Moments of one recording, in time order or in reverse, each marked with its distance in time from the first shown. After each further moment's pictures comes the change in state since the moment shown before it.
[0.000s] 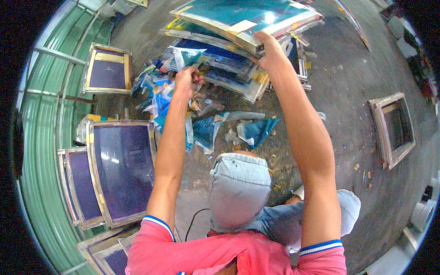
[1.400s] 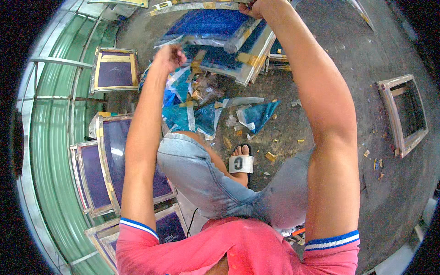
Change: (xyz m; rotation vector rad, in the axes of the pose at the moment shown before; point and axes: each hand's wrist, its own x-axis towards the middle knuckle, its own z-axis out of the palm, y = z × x) left_hand 0.009 0.080 0.021 0.119 -0.028 -0.181; right_hand -0.007 -0.108 0.019 0.056 0.048 0.009
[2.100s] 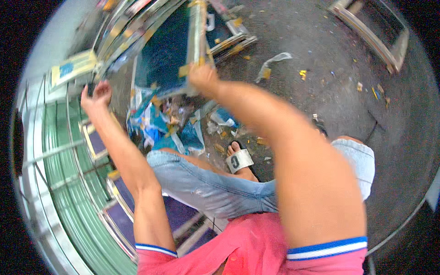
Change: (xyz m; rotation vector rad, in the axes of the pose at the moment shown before) left_hand -0.025 0.117 0.027 -0.548 0.141 0.197; right_hand 0.040 0.235 -0.130 -1.146 0.282 -0.218
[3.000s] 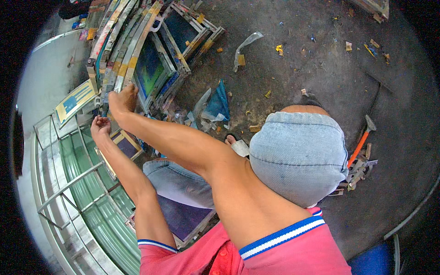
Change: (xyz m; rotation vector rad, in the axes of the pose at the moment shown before) left_hand 0.039 -0.005 -0.008 0.400 0.028 0.070; right_hand -0.096 -0.171 -0.075 1.426 0.087 0.338
